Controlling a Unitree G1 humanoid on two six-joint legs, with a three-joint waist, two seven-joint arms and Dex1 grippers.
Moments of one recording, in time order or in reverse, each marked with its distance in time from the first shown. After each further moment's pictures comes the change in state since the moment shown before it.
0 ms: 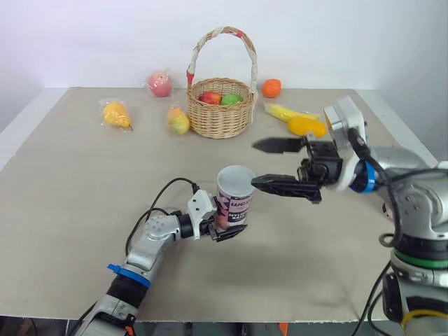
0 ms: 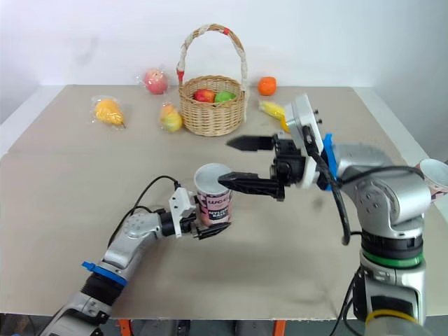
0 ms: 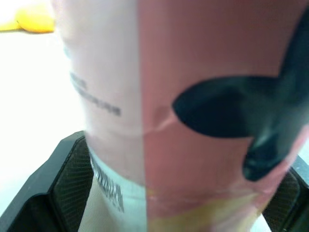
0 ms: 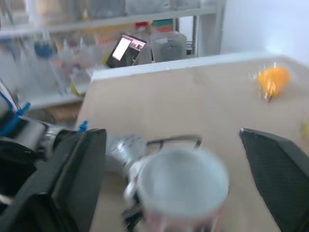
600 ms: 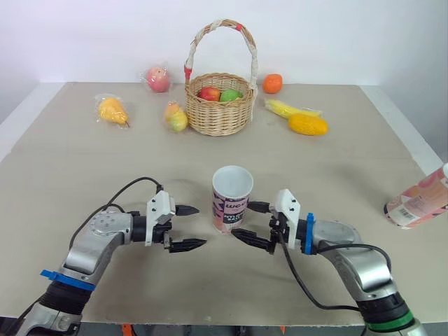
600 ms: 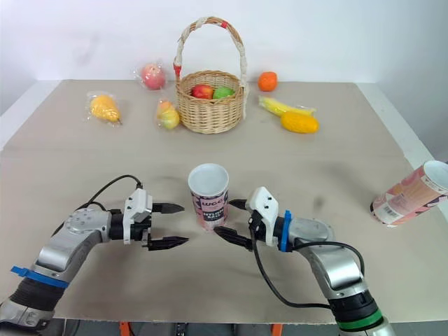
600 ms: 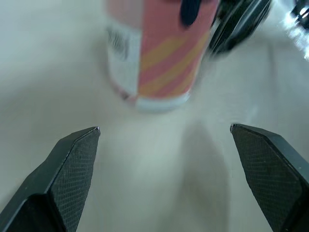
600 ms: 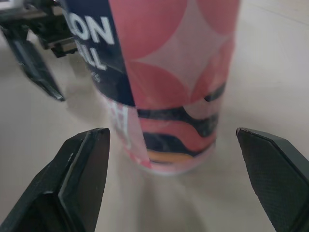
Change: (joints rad) left arm 0.054 0.257 0.087 -0.217 -0.143 0.217 -0.188; right arm 0.314 0.167 0.366 0.156 -0.502 -0.558 -0.209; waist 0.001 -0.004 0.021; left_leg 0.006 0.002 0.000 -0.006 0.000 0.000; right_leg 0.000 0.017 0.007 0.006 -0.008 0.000
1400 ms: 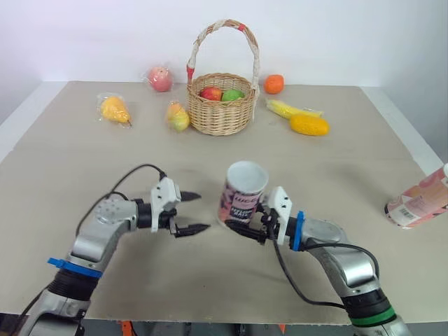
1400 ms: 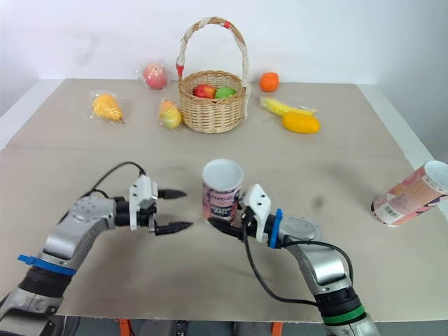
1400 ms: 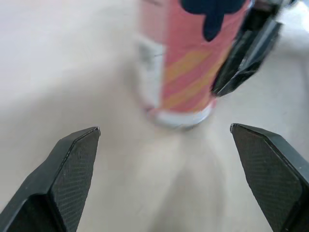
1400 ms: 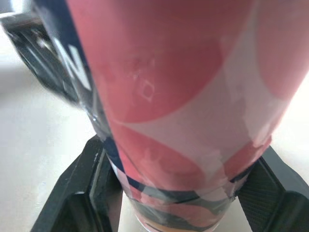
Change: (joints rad) left arm -0.107 0.001 0.056 0.017 0.035 0.018 0.076; right arm 0.016 0.113 -0.065 0.034 0.032 -0.013 -0.103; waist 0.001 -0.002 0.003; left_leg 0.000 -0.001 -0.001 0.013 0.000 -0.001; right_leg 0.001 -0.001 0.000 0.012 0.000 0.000
